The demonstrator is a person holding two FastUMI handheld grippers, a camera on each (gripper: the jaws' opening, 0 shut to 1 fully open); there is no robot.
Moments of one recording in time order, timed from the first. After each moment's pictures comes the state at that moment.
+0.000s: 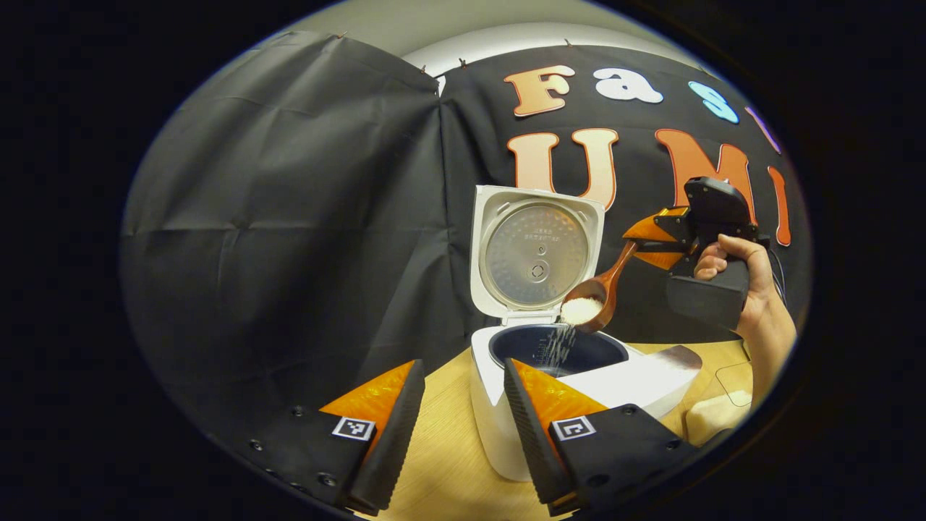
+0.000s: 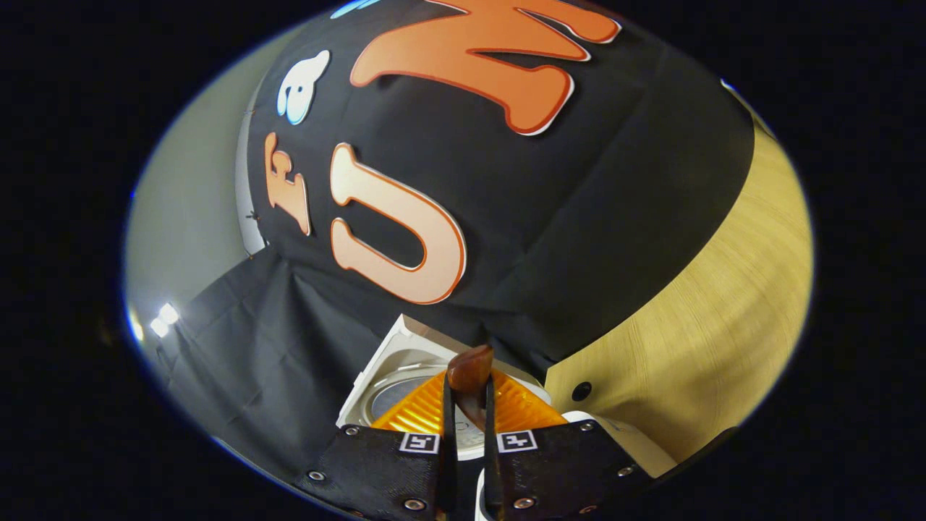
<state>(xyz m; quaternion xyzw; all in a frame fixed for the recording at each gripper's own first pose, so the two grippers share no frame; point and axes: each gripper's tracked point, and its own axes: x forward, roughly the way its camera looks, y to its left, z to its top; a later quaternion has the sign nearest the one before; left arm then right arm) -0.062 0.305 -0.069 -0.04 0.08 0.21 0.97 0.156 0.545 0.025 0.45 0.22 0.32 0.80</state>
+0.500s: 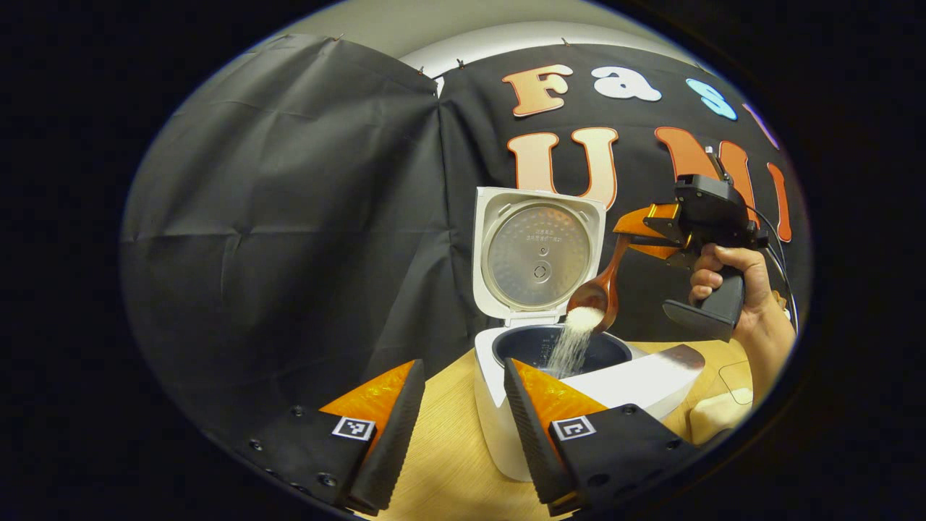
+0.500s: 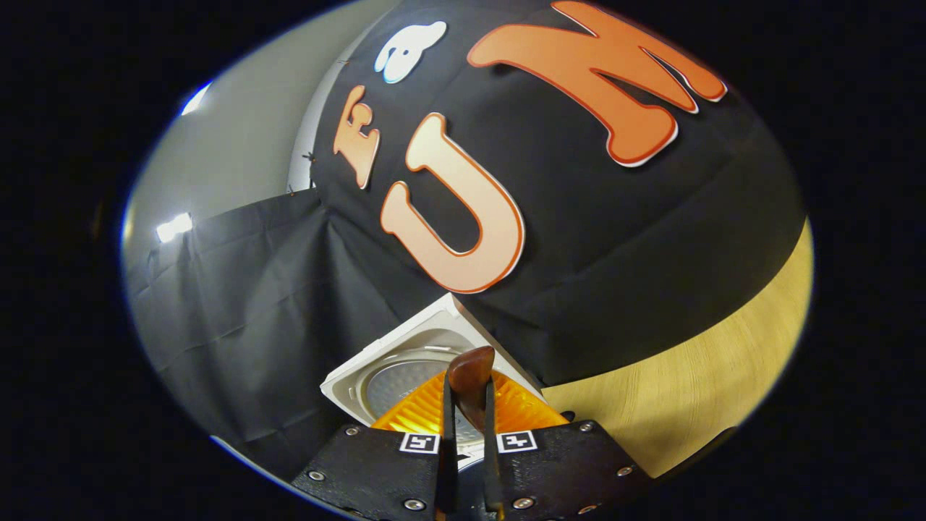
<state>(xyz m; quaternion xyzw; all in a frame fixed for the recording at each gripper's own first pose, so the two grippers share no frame) -0.062 0.306 -0.065 -0.03 0.08 0.21 0.97 0.143 0.551 0.042 0.33 0.13 0.39 0.85</state>
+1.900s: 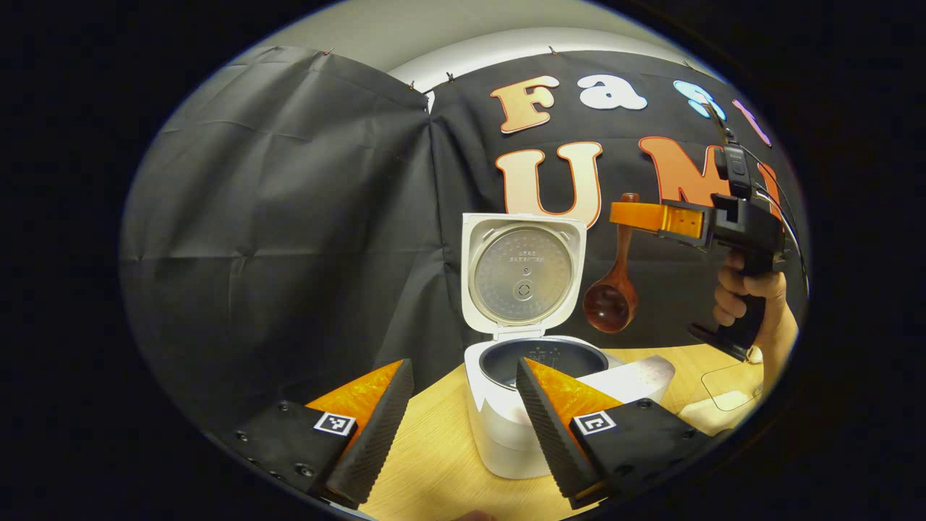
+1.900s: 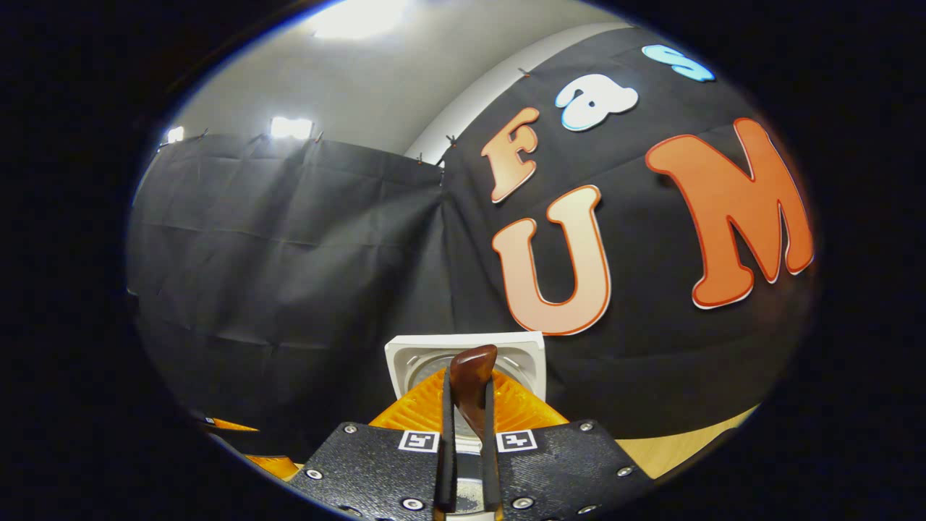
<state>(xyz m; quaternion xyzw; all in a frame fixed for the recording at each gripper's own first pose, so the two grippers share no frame) -0.076 0.279 -0.033 -0.01 0.06 0.20 0.98 0.101 0.540 0.082 0.16 -0.04 0.48 0.86</state>
